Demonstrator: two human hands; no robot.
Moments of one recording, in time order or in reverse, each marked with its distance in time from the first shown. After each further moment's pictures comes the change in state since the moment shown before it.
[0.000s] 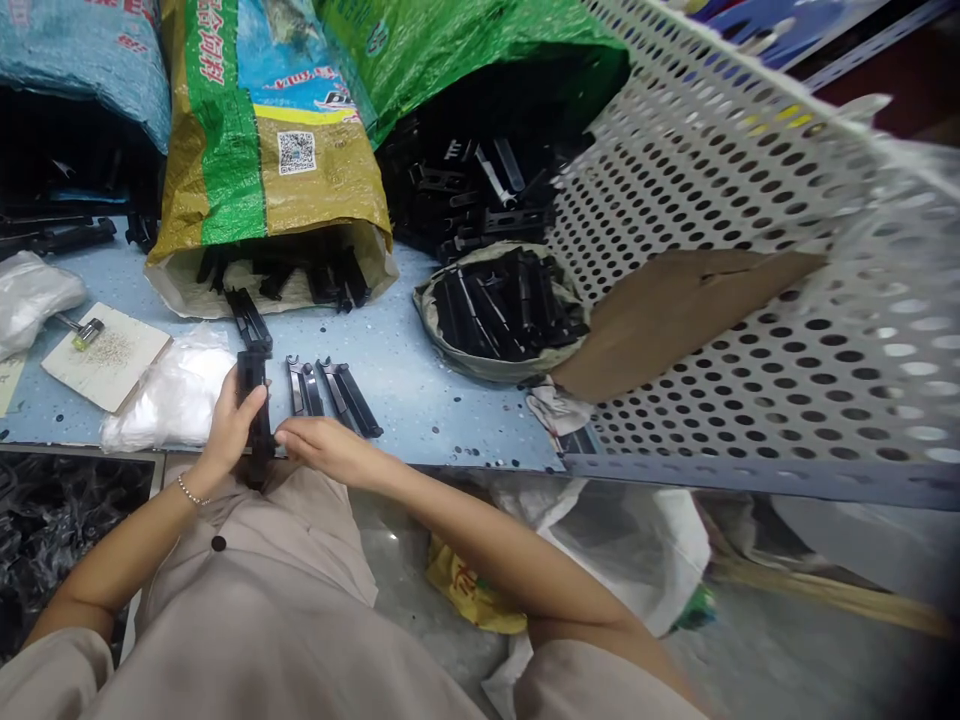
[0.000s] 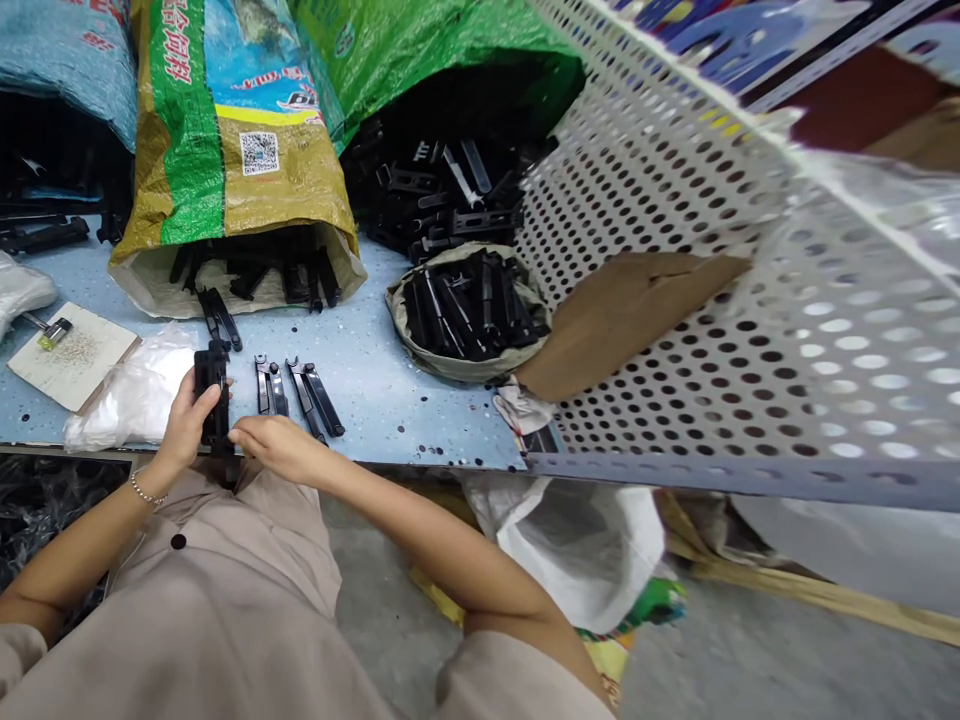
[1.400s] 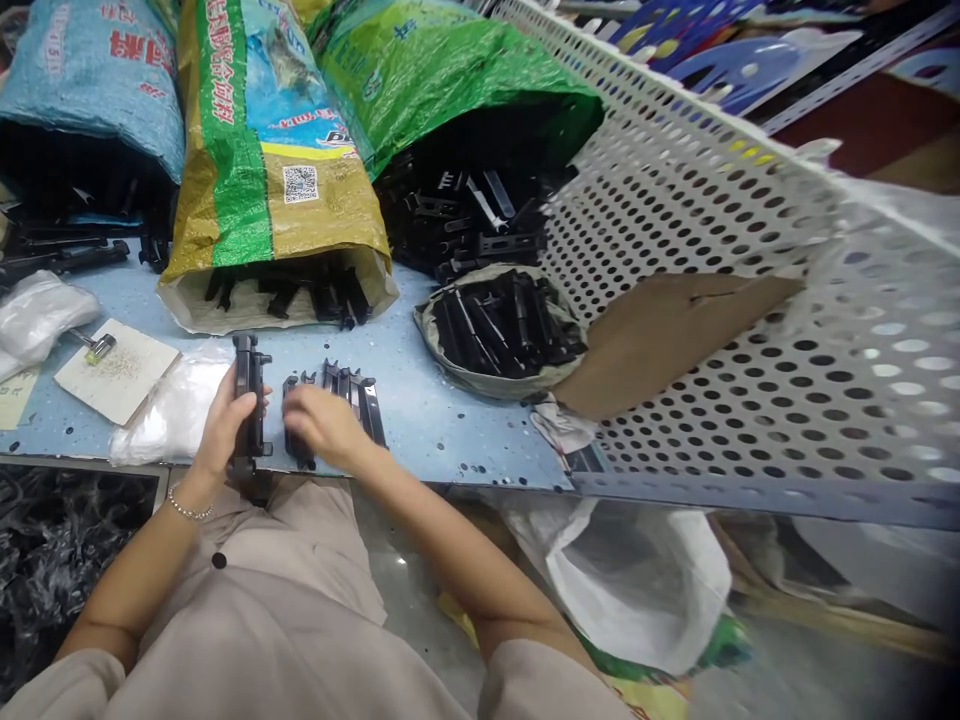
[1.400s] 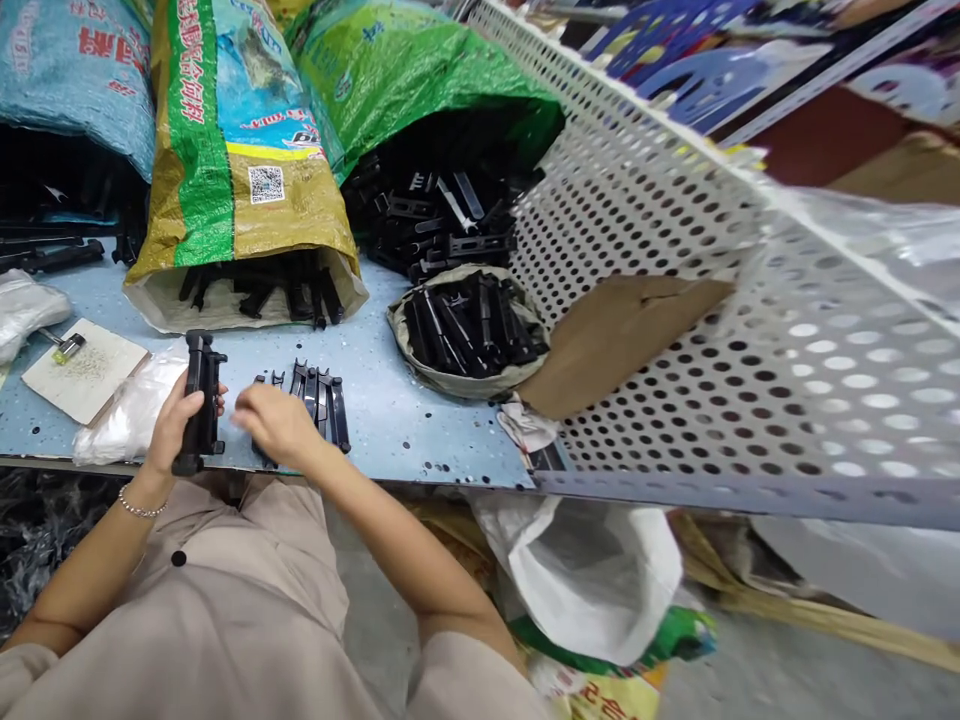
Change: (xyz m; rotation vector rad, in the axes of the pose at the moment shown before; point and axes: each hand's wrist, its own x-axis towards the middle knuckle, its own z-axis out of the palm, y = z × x) left_hand -0.003 0.035 -0.003 -0.149 -0.148 0.054; right_hand 0.033 -0.001 -0.010 -0.301 0.525 -0.285
